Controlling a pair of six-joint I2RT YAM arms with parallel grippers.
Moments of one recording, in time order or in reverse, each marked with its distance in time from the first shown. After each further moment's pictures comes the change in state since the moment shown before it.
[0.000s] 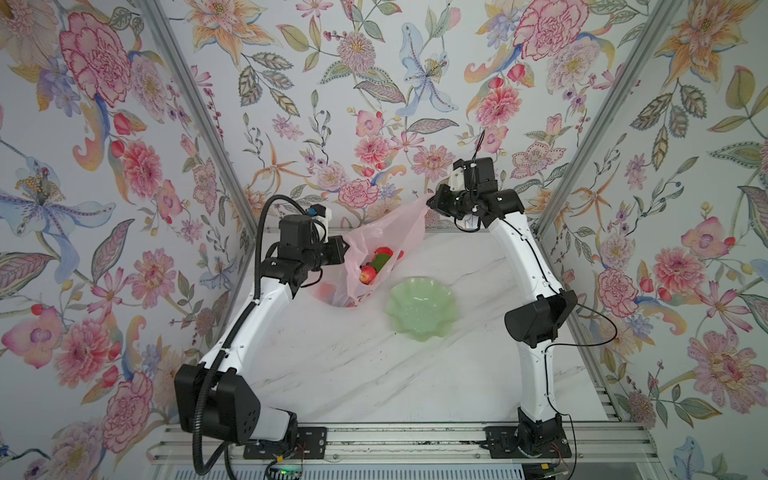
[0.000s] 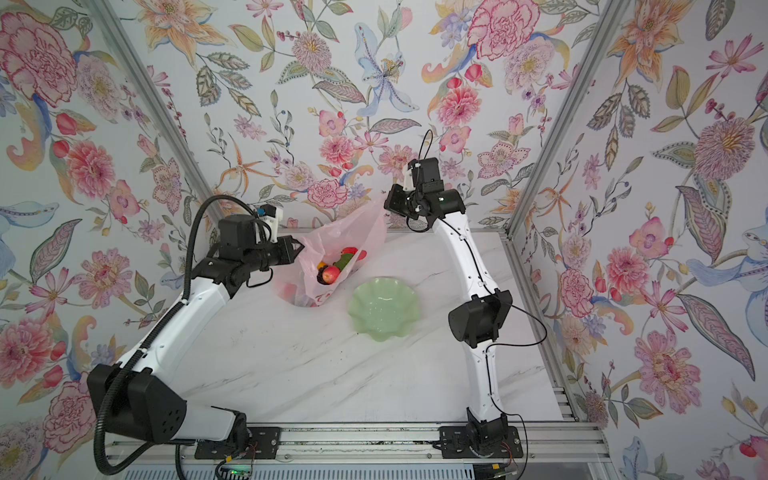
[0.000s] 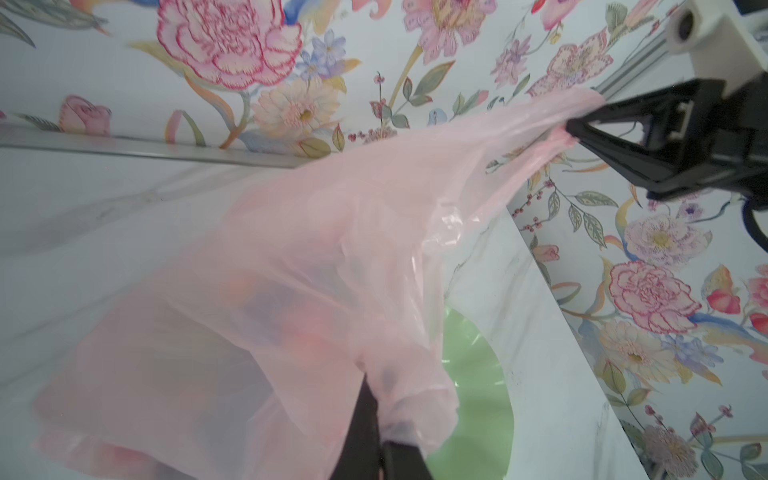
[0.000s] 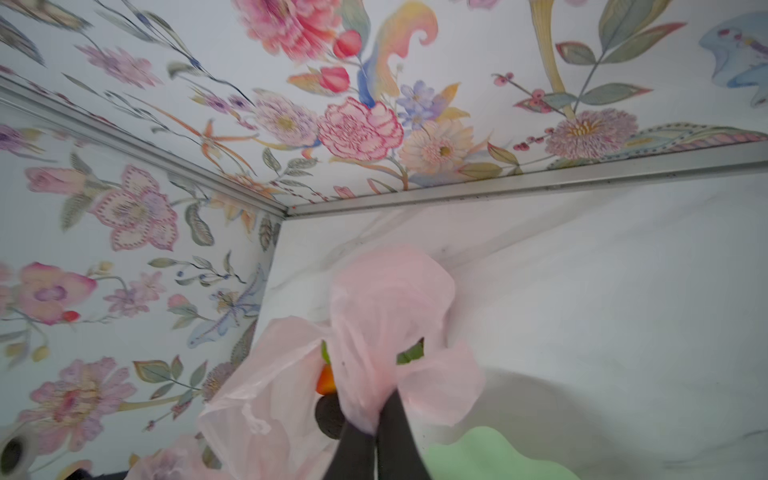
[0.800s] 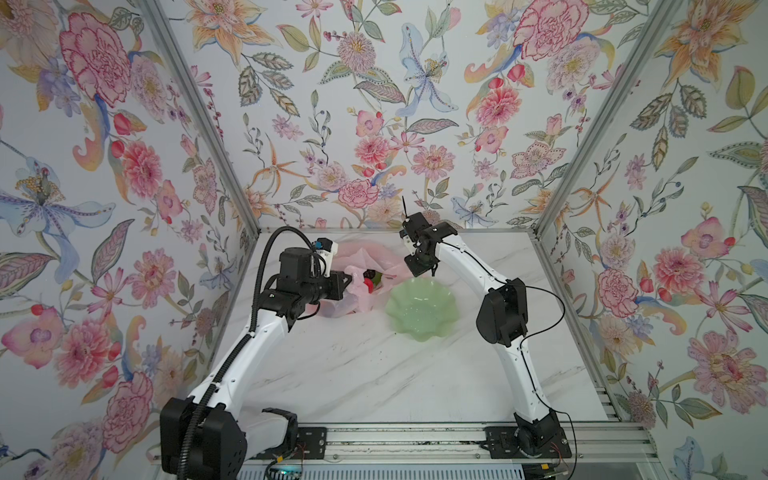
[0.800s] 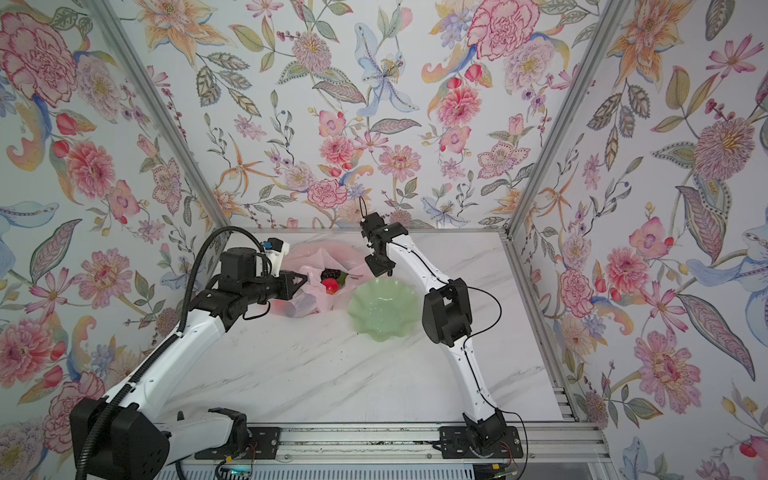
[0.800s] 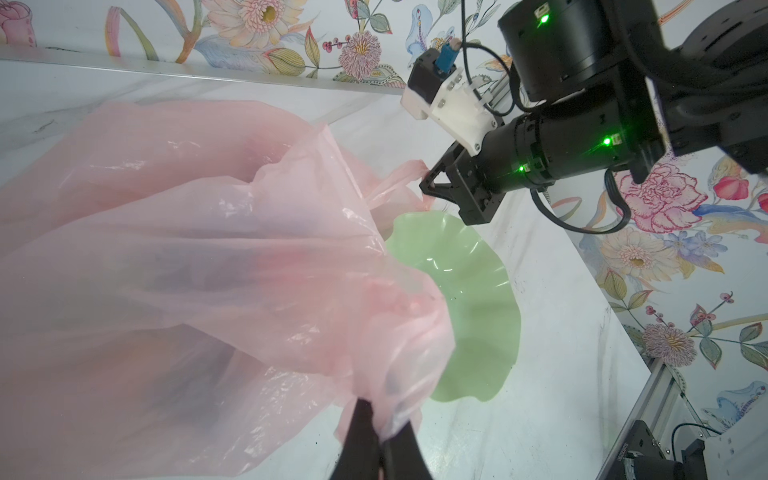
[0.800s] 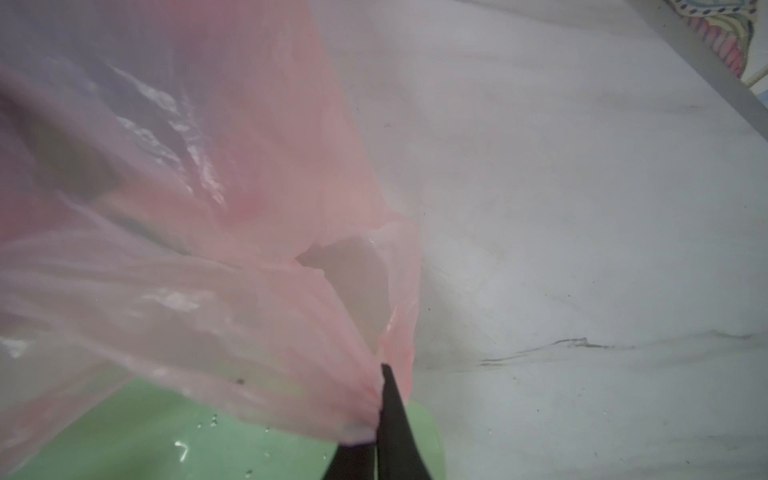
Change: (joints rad) left arm -0.035 -0.244 -0.404 0.023 0.081 0.111; right arm 0.211 0.201 -0.221 -0.267 0.488 -0.640
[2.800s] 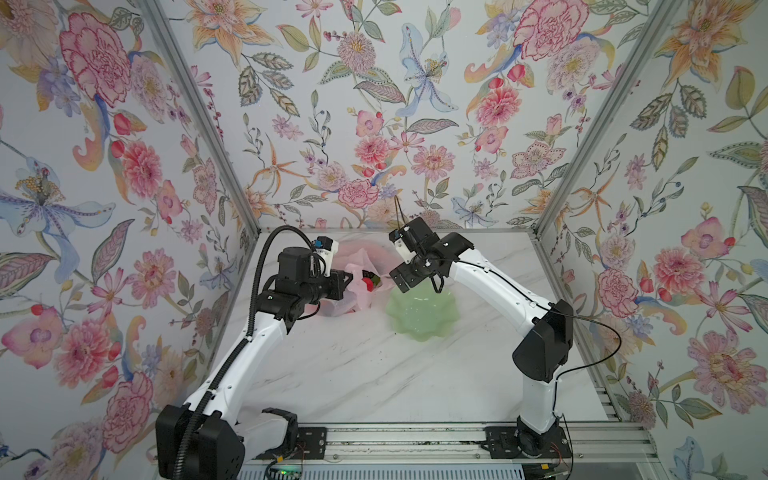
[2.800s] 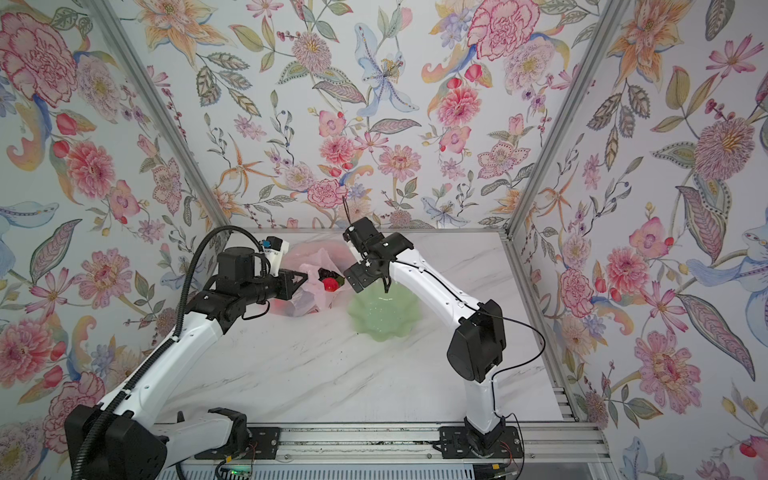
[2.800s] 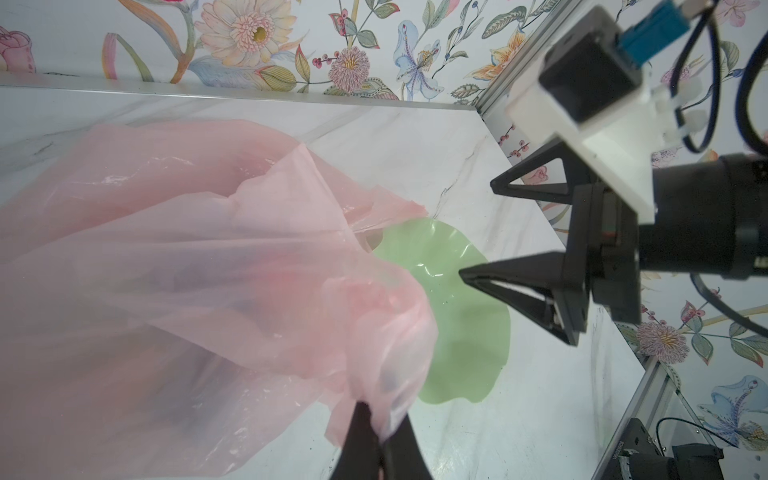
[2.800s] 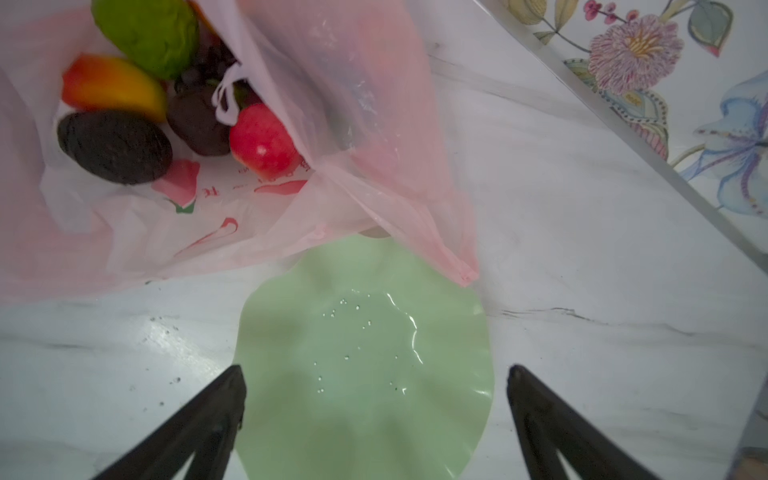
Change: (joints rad) left arm -0.012 -0.027 0.011 -0.001 -0.001 0.003; right arm 0.203 -0.423 -0.403 0.117 0.050 -0.077
